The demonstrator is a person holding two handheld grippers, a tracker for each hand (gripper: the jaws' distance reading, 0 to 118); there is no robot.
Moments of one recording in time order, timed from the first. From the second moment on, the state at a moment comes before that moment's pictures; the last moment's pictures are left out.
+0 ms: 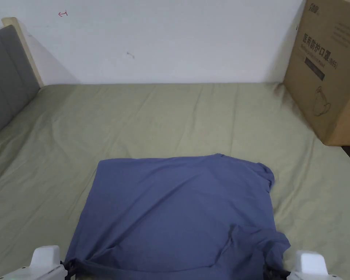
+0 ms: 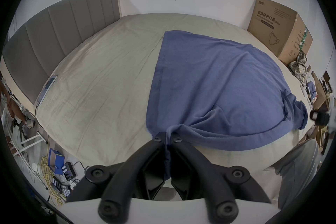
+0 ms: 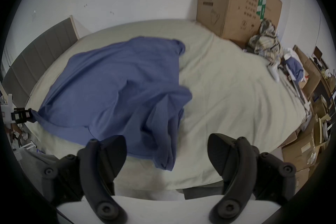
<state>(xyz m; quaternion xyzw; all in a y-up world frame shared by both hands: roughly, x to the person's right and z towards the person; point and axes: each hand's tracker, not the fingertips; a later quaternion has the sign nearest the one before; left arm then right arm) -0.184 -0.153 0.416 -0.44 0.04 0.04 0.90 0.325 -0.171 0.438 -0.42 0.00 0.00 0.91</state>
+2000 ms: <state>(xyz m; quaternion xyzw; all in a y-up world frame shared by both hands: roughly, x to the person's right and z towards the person) -0.141 -0.013 0.307 -0.22 0.03 0.03 0.97 0.324 -0.022 0.329 -0.26 -0.02 -0.03 0.97</state>
